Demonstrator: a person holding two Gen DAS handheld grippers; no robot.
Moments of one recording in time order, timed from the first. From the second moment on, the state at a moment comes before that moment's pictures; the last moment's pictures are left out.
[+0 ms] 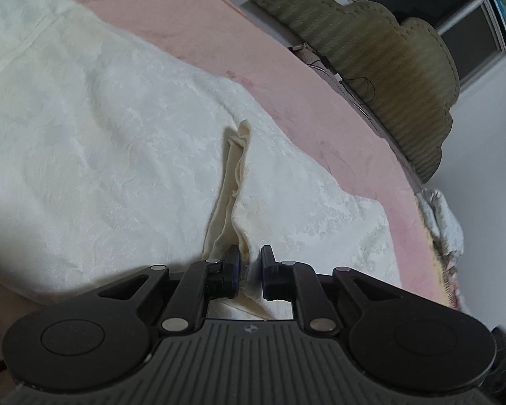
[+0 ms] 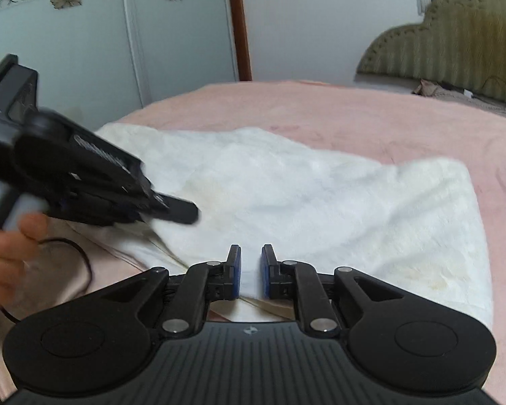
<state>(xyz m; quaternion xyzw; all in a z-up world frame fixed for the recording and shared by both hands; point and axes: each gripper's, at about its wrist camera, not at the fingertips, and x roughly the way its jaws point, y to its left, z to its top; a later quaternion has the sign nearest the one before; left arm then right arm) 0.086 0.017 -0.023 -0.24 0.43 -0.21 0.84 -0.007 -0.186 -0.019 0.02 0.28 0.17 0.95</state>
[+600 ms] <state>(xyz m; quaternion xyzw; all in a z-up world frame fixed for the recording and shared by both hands) 0.071 -0.013 0.008 -0.04 0.36 -0.17 0.92 0.005 -0.162 -0.027 -0.01 0.28 0.17 0.94</state>
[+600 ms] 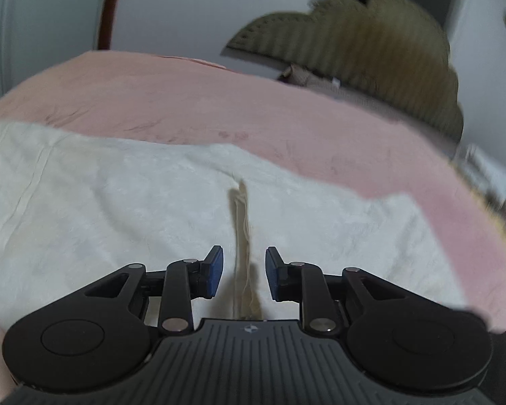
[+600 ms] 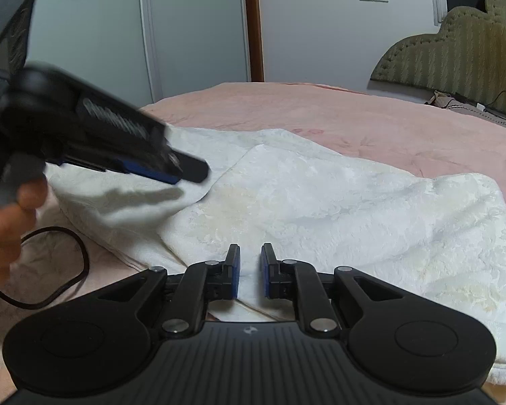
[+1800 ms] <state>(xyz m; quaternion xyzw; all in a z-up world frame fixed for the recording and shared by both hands) 0.064 -0.039 -0.013 0.09 0.32 -0.13 0.93 0.001 -0.163 -0.022 -0.01 0.28 0.17 0.95</state>
